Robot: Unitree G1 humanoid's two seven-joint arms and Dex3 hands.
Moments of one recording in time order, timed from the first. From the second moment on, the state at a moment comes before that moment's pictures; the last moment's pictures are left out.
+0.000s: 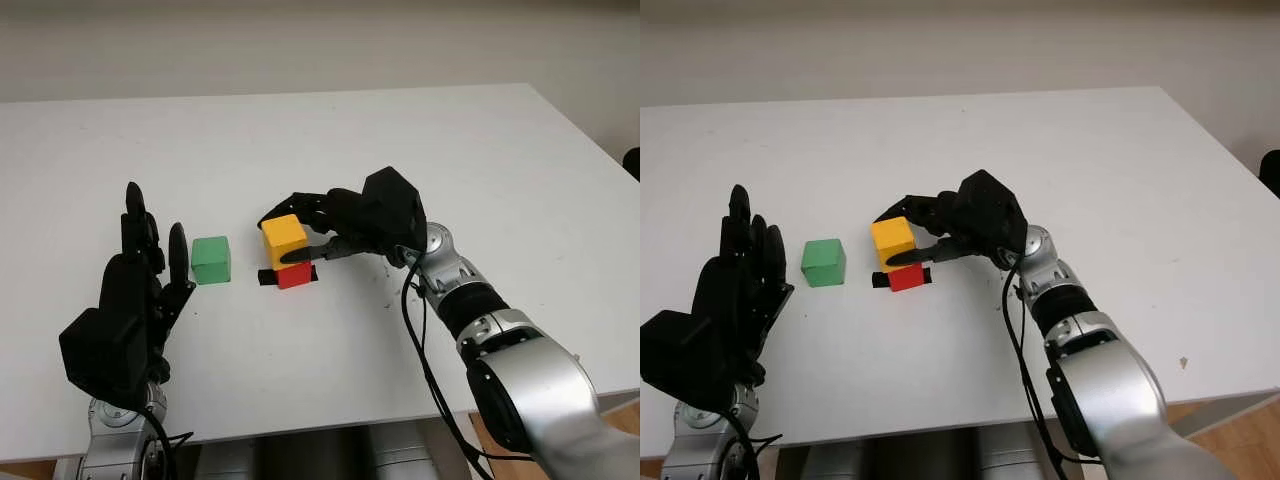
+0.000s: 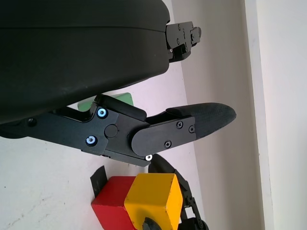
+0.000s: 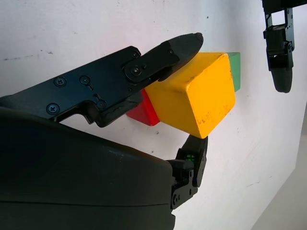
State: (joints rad) left arm 0.09 0.08 0.15 -0.31 0.04 0.10 0.07; right arm -0.94 -0.16 0.14 1.10 -0.14 -0.24 0.60
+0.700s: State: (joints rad) left arm 0.10 0.11 0.21 -0.31 0.04 0.04 0.06; right arm -0.90 -0.20 -0.02 0.87 0.14 -0.20 0.82
